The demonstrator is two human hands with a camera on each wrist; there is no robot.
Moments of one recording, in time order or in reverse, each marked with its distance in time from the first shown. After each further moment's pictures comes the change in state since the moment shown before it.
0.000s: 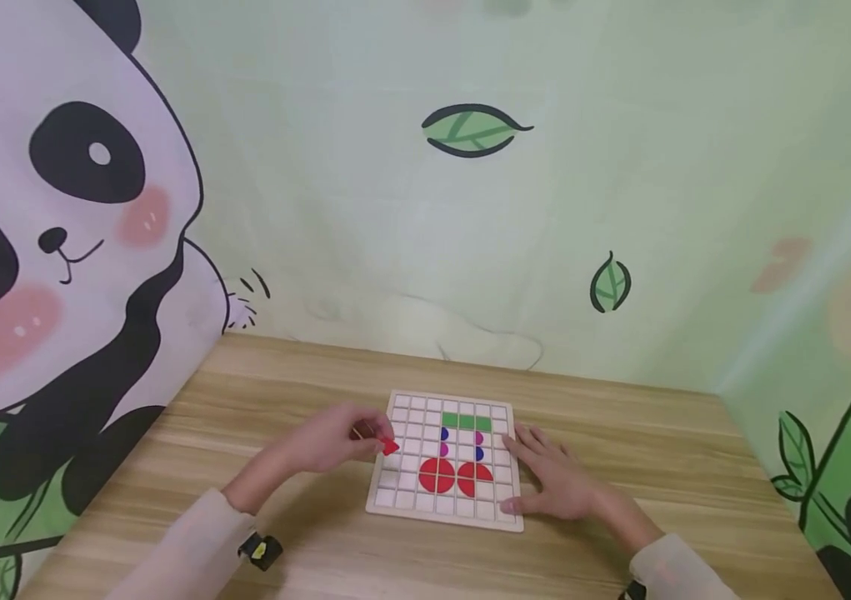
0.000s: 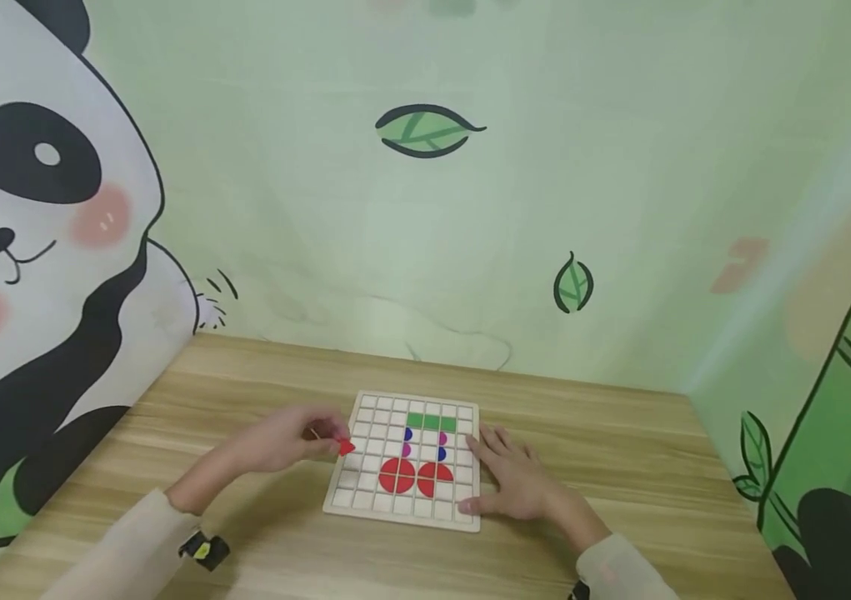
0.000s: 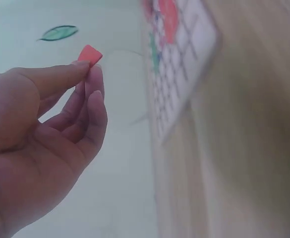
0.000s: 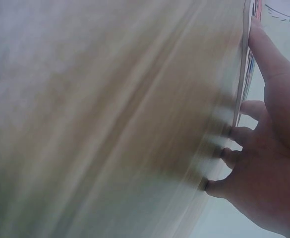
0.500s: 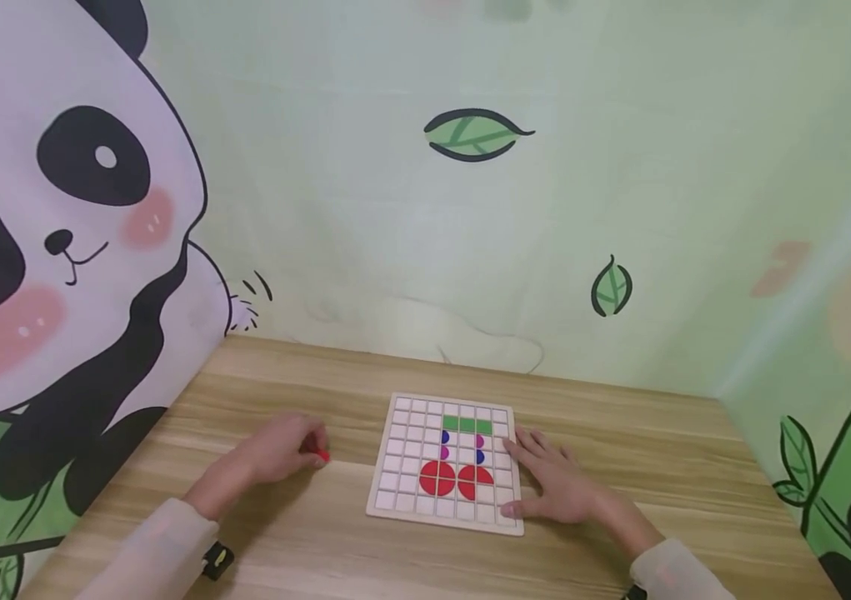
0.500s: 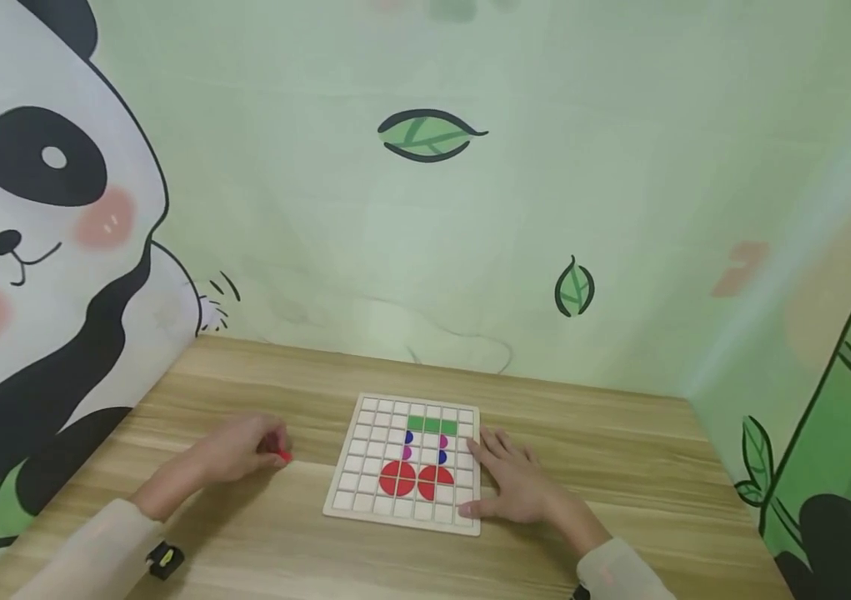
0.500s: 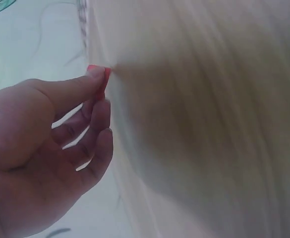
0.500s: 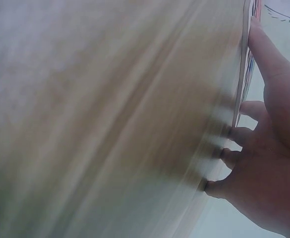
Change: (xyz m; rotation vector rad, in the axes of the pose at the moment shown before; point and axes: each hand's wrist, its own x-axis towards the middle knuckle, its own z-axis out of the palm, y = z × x) left_hand -0.041 -0.071 -0.019 0.284 0.062 -0.023; right_hand 0.000 0.002 0.002 -0.017 0.009 -0.020
